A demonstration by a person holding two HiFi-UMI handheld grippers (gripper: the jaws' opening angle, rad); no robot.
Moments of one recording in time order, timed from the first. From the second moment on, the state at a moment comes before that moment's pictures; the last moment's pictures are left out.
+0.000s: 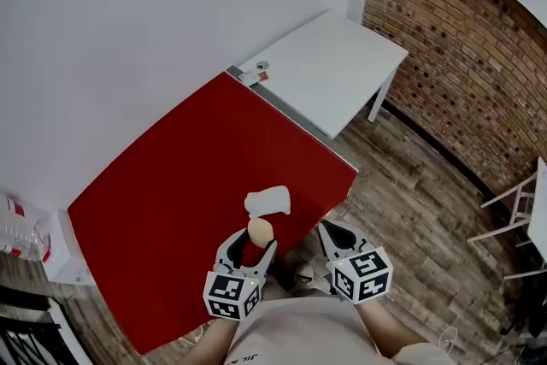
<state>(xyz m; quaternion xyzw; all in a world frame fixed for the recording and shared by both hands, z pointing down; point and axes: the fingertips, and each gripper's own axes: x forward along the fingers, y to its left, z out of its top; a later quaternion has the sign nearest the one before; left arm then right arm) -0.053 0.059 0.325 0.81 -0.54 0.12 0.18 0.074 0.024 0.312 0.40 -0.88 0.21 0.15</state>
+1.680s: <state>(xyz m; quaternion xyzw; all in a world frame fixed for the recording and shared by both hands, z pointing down) -0.122 -0.072 0.406 0.82 -0.51 0.16 0.21 0.009 -0.099 0.370 0.41 -0.86 0.25 0.17</state>
